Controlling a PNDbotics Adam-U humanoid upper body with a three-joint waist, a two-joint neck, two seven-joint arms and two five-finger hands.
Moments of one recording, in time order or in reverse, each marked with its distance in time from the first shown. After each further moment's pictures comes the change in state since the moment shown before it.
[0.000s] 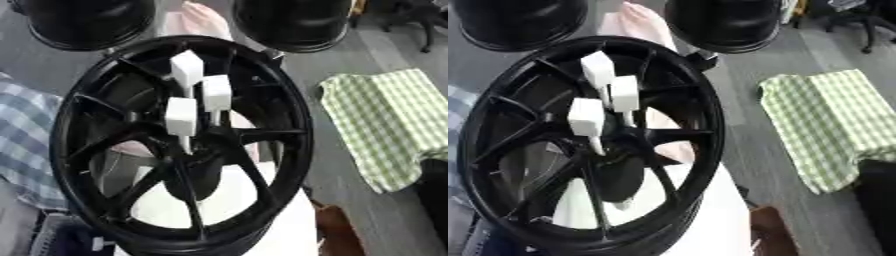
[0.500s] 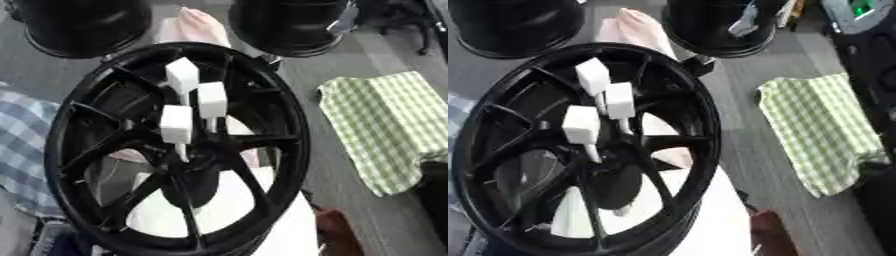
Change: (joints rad) left arm 0.000 0.000 -0.001 0.000 0.000 0.002 -0.006; right arm -0.093 0.267 0.064 0.102 0.208 -0.043 0.086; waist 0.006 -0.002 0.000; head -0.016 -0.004
